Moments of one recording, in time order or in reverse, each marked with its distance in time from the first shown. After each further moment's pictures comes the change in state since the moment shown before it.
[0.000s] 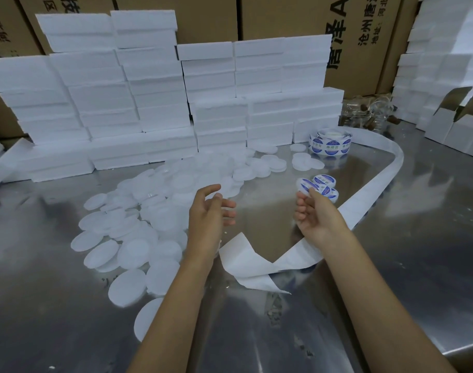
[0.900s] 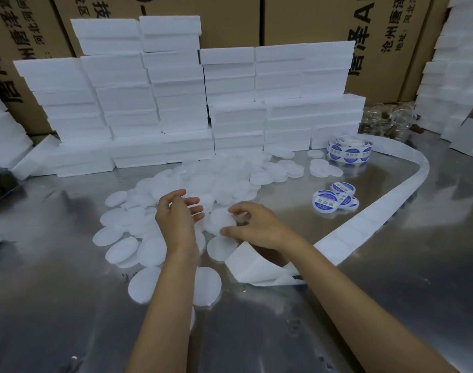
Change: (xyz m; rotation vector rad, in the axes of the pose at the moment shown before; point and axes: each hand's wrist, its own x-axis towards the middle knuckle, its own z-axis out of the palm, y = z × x) left_hand 0.026 0.008 -0.056 -0.223 0.457 -0.055; right_hand -0.001 0.074 0.071 -1.392 -0.533 -0.416
